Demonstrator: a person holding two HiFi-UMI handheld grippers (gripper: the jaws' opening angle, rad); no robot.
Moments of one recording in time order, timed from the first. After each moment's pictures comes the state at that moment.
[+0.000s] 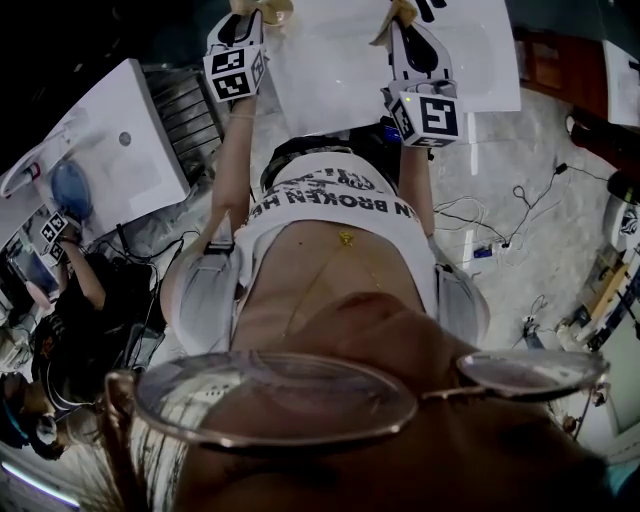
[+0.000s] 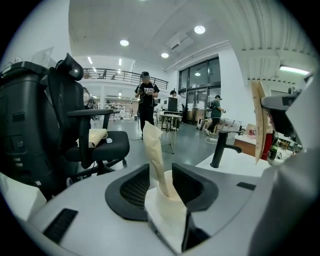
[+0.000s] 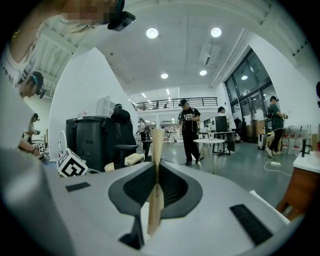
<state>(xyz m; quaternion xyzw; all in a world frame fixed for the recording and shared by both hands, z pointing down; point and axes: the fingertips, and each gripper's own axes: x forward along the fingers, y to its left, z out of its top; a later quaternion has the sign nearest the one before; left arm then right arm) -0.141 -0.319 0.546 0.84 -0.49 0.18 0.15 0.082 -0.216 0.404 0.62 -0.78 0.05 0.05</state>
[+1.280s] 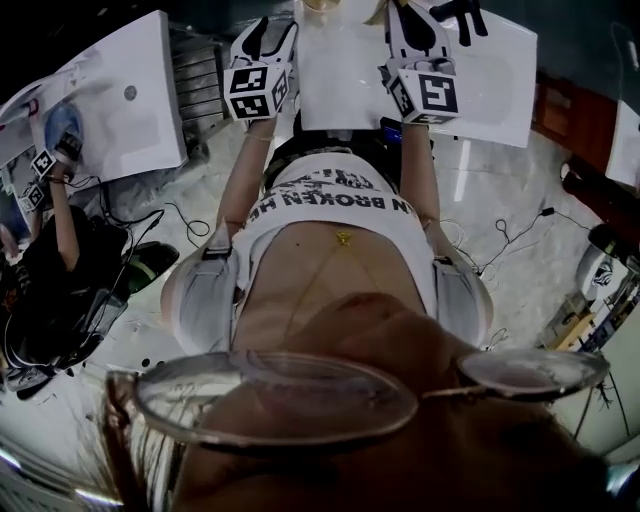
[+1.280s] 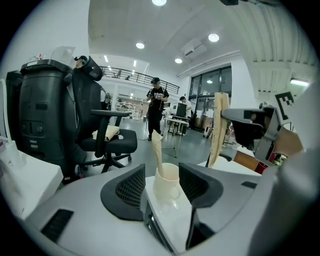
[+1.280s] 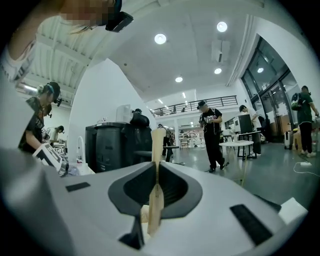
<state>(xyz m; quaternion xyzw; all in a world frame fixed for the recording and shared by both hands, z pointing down) -0.178 -0.247 0.518 0.82 -0.53 0.14 0.19 -0.004 -0.267 0.404 0.53 -0.85 0.03 0.02</state>
